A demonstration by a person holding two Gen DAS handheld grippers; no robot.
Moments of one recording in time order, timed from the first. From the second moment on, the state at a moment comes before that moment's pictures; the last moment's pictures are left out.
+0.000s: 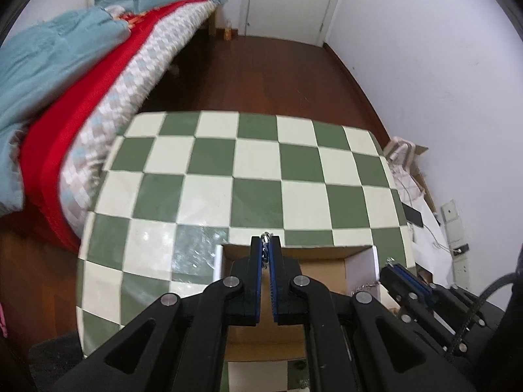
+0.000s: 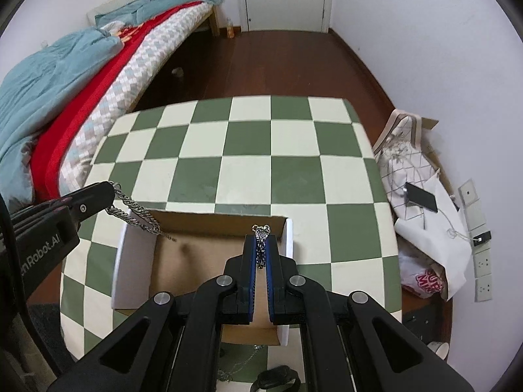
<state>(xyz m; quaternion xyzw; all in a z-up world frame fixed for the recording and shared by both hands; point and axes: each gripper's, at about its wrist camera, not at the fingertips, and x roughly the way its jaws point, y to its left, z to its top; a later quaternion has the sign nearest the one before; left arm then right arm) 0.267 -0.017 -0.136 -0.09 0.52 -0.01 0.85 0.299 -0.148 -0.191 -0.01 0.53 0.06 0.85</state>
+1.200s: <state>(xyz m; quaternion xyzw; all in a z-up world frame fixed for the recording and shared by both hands) 0.159 0.009 -0.082 0.01 0.44 0.10 0.89 0.212 -0.159 -0.145 -0.02 0.51 0.02 0.86</state>
